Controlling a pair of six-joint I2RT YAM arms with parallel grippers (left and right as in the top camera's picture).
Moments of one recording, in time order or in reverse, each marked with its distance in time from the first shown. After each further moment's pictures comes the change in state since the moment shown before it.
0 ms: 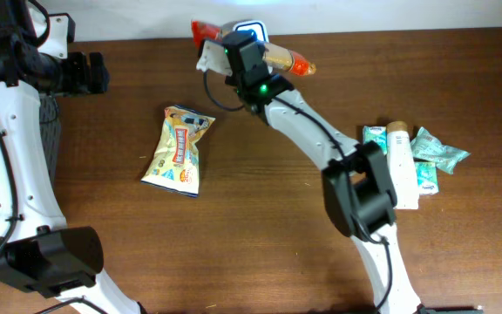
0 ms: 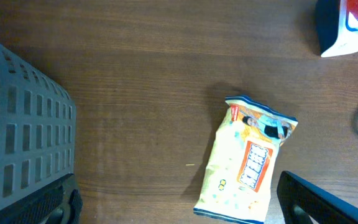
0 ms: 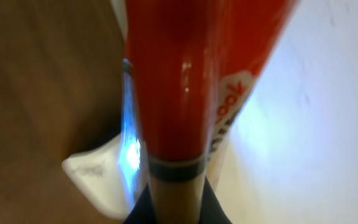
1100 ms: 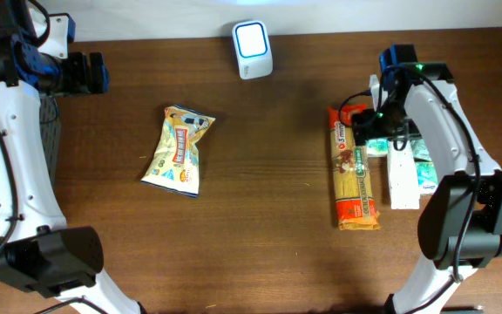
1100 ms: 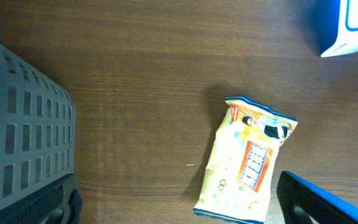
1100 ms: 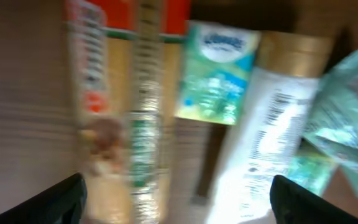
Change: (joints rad) left arm 0.000 0.000 0.000 -0.001 0.000 0.000; right arm -0.529 -0.414 -0.363 -1.023 -0.295 0.914
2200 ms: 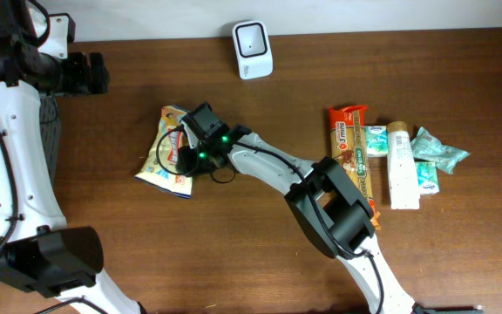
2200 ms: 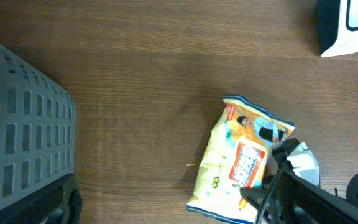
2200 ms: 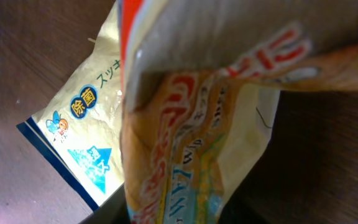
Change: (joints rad) left arm 0.000 0.000 0.000 0.001 0.000 0.000; right arm 0.749 0.432 0.125 0.758 -0.422 0.560
